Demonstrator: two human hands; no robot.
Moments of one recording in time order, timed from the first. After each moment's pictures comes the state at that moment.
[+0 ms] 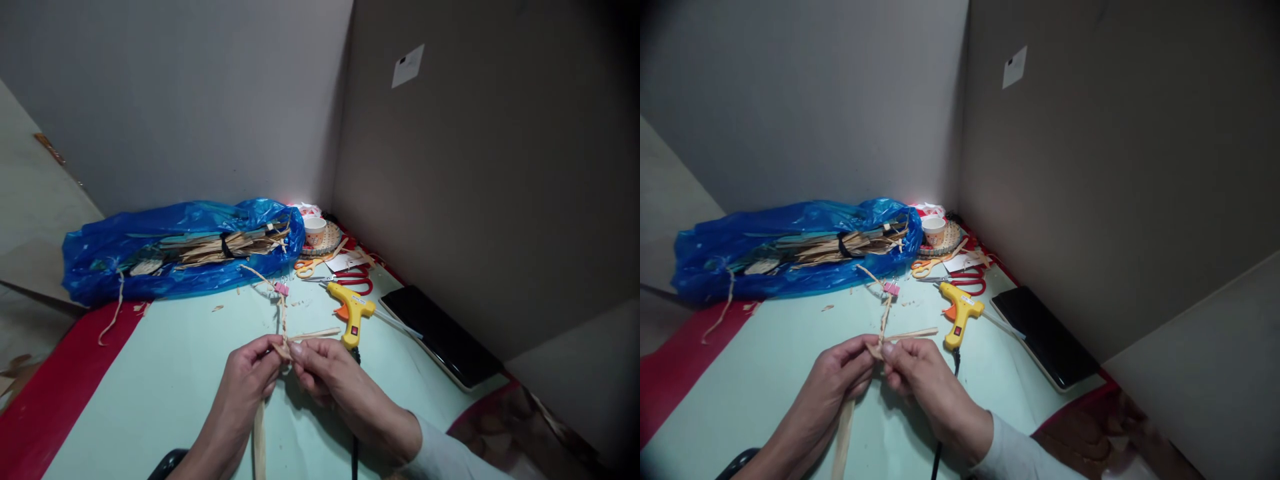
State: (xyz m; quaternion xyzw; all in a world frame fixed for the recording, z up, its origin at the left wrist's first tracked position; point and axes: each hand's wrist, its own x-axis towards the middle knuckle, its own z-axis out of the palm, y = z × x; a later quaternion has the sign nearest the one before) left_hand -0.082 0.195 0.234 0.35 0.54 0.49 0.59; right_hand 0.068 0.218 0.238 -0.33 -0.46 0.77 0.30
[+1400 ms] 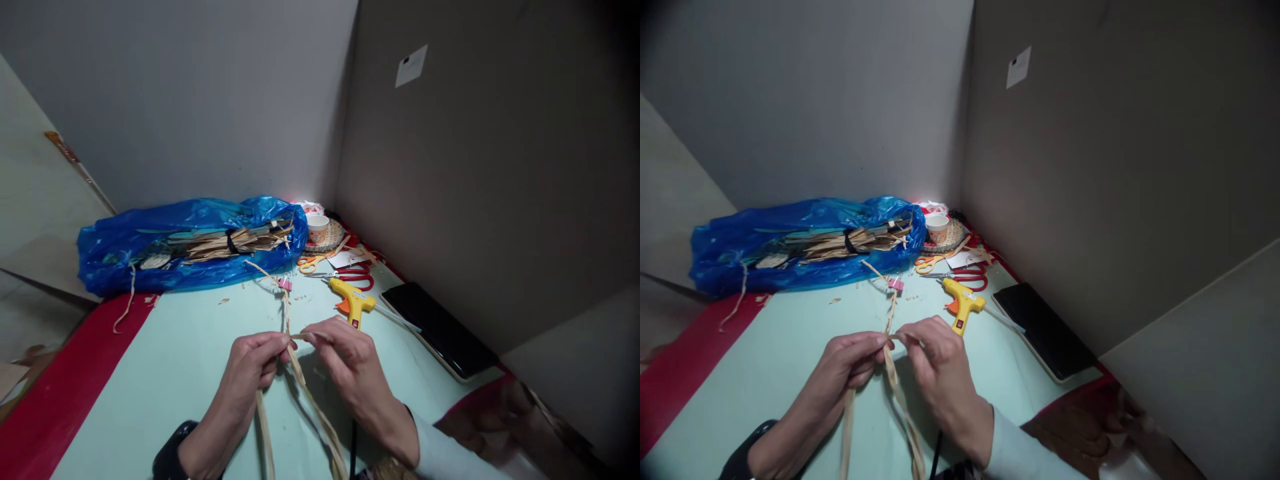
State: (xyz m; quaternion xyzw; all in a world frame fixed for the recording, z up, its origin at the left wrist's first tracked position) left_hand -0.085 0.194 0.237 0.37 0.54 0.47 0.59; right_hand 0.082 0.214 0.239 -0.36 -0.76 0.31 0.44
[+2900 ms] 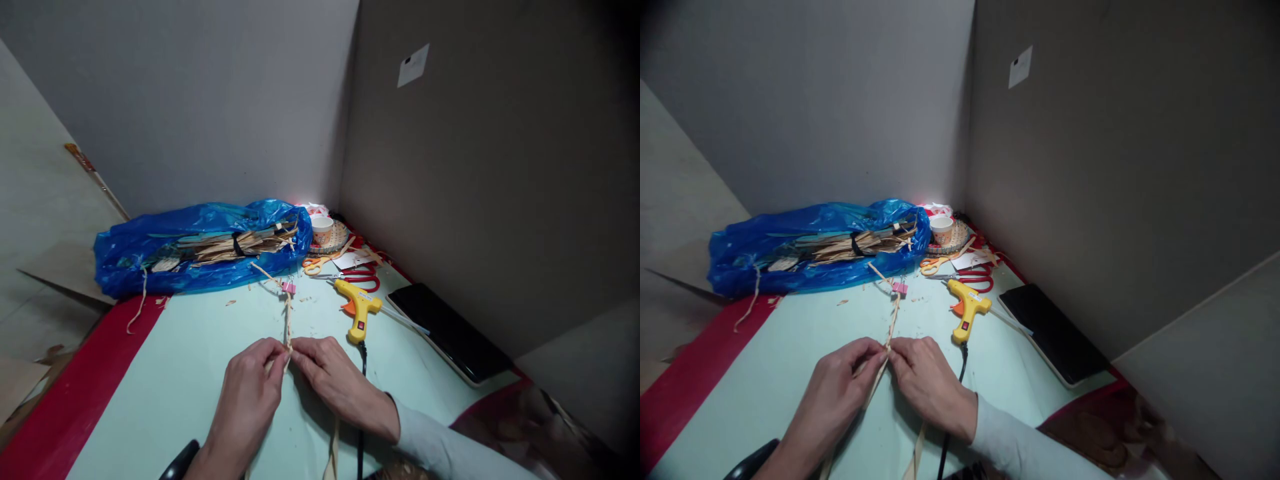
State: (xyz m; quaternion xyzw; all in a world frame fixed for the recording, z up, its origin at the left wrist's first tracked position) left_hand -0.087 0.173 0.248 0.62 0.68 0.31 0.25; right_hand 0.061 0.225 0.232 -0.34 -0.79 0.44 0.25
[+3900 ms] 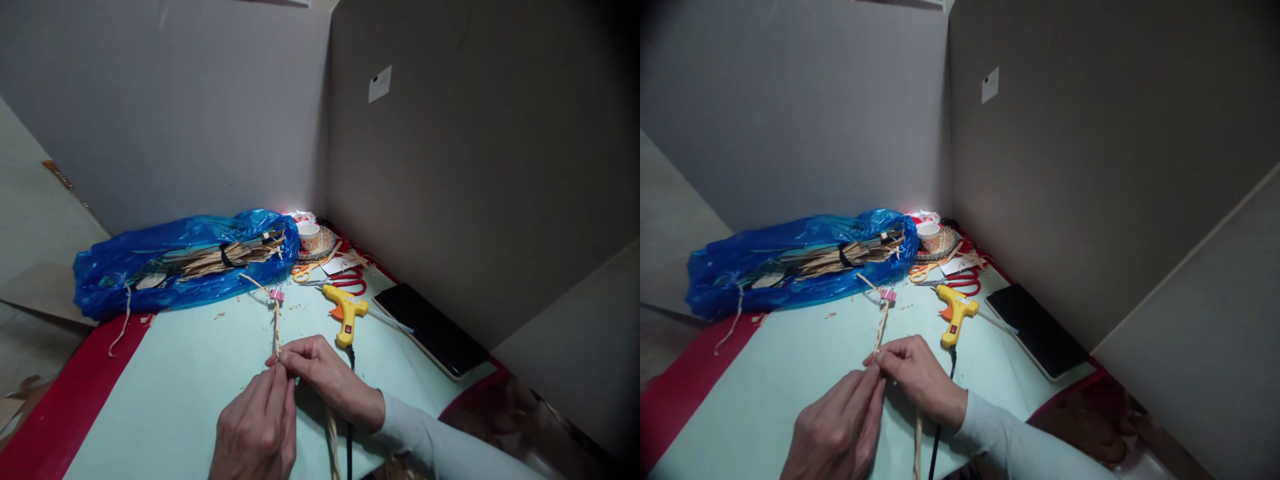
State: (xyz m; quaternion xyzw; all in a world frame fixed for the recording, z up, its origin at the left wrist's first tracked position) left_hand -0.077 0.150 0.219 0.79 0.53 0.27 -0.13; right_hand 0.058 0.226 0.231 -0.30 -0.58 0.68 0.32
